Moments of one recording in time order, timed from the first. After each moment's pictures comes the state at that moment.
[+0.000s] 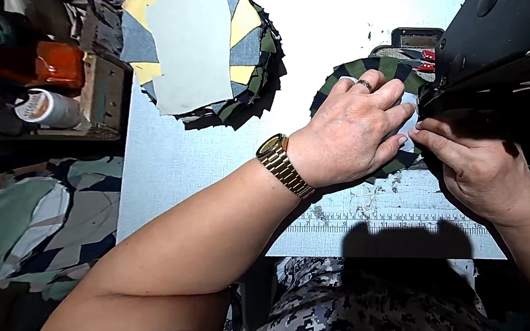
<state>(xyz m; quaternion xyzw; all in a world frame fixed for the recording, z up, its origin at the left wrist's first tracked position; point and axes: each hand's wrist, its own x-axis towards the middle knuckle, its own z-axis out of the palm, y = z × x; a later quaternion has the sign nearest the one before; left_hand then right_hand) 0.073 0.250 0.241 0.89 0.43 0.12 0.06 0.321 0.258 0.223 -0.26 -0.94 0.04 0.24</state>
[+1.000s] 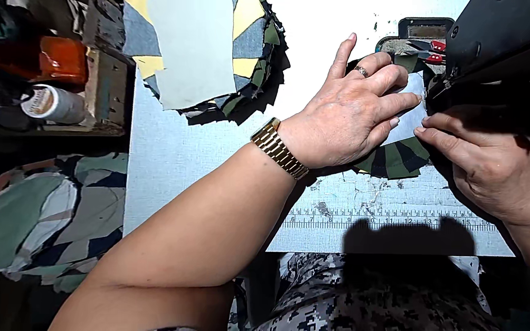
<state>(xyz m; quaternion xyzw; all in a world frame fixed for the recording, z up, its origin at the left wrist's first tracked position) 0.055 0.261 0.235 0.90 0.41 0.15 0.08 0.325 0.256 0.221 -0.24 -0.94 0.04 0.24</state>
